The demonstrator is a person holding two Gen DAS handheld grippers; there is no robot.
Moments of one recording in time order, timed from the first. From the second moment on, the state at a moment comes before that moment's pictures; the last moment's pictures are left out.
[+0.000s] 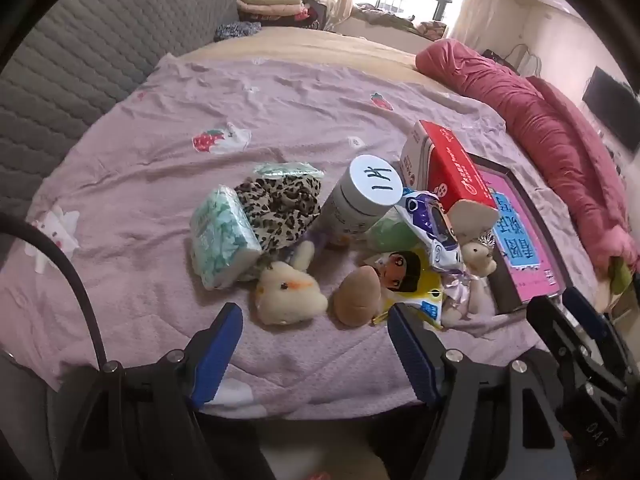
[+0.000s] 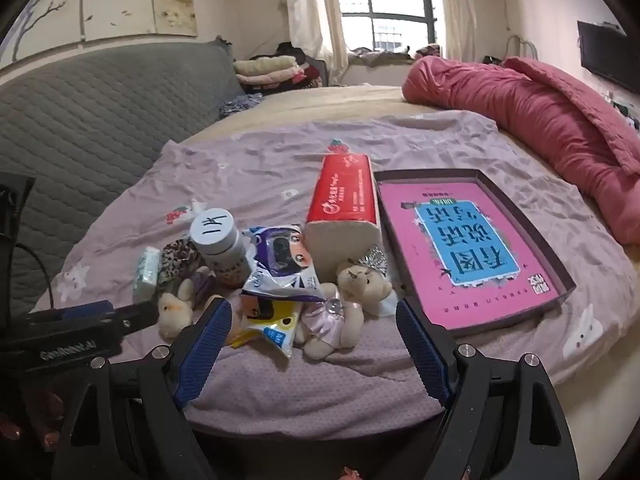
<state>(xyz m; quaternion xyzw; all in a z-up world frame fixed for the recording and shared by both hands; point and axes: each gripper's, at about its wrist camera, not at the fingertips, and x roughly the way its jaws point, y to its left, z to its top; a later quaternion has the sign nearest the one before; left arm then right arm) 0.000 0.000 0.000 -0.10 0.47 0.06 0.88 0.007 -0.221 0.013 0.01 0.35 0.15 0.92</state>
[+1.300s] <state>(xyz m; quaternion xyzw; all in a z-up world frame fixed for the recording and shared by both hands) -0.004 -0.004 0.000 -0.08 0.45 0.04 0.89 0.010 -0.211 0.008 -0.01 0.38 0.15 0.91</state>
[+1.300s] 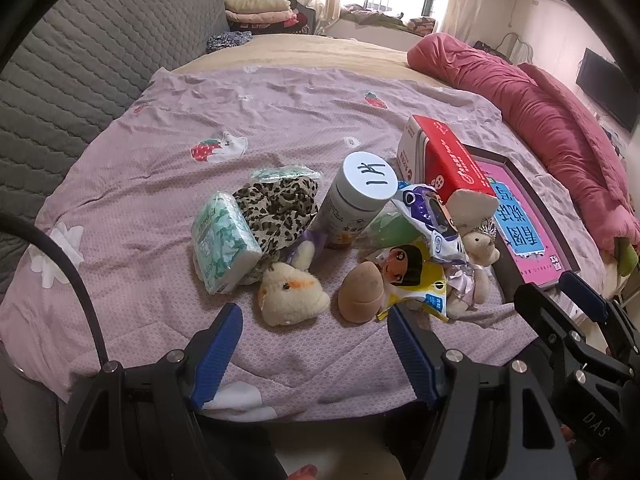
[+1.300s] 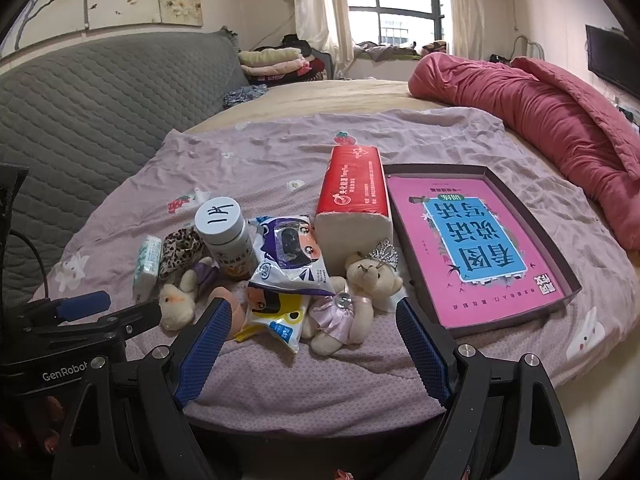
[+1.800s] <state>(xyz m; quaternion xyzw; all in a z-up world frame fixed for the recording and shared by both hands) -0.004 -0.005 0.000 -0.08 0.45 0.05 0.89 0.011 -0.212 0.009 -0.01 0.38 0.14 0.91</state>
